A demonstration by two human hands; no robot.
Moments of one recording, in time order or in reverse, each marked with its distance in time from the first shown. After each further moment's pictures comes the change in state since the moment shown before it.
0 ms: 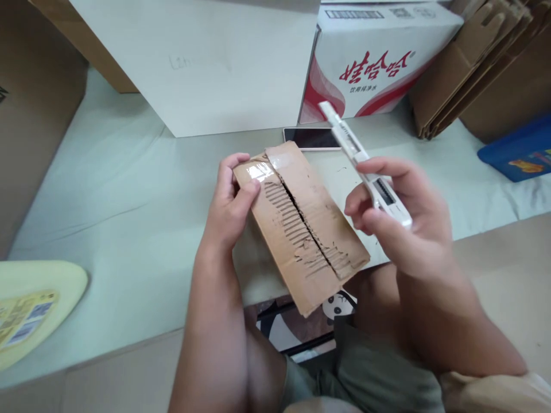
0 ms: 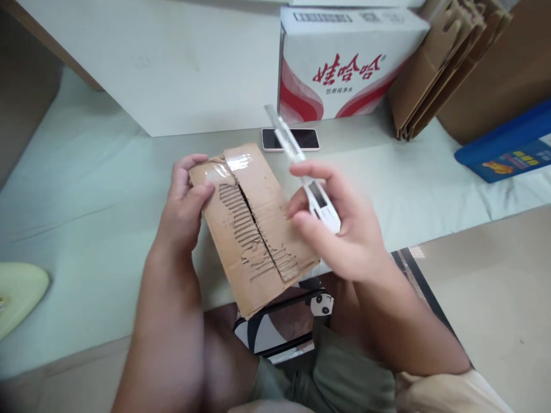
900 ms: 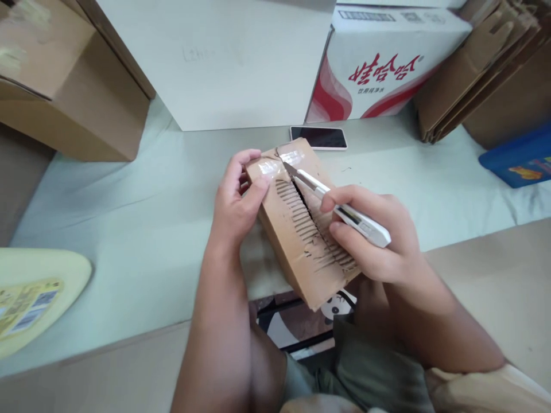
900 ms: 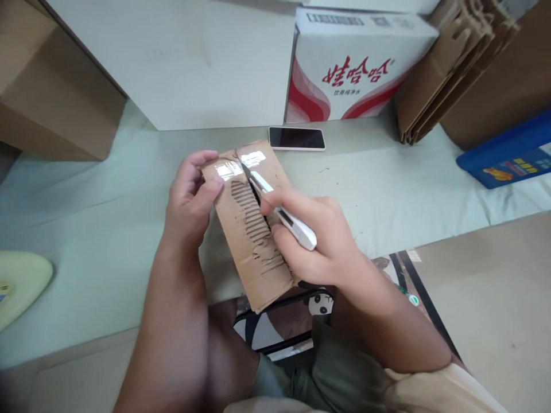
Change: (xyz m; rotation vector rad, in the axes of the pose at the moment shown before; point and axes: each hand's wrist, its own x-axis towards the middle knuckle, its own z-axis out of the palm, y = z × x) left_hand -0.006 0.005 -0.003 0.031 0.023 0.105; right_hand 0.007 -0.027 0.024 -0.256 -0.222 -0.145
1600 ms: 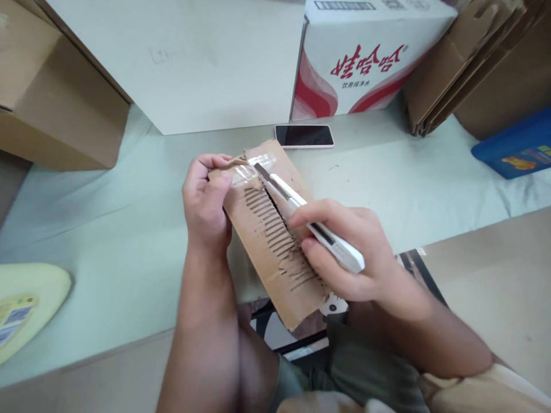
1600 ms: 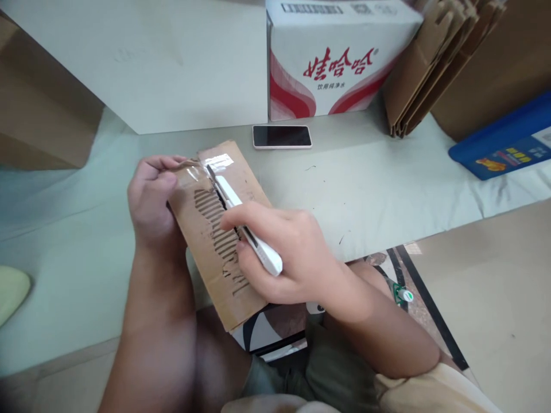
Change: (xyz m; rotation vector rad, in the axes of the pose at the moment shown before) left_hand 0.010 0.015 0.022 -0.363 0.231 0.000; right_hand -0.008 0.004 -0.001 0.076 -0.009 -0.138
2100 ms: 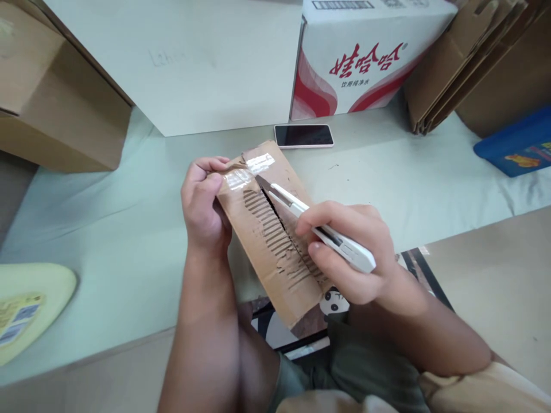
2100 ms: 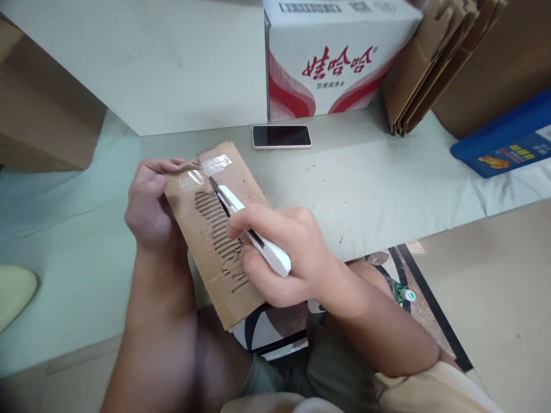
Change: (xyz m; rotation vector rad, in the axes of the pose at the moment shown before) left_hand -0.002 -0.002 0.001 -0.173 0.010 -0.017; right_hand -0.001 0.001 -0.003 0.074 0.025 0.006
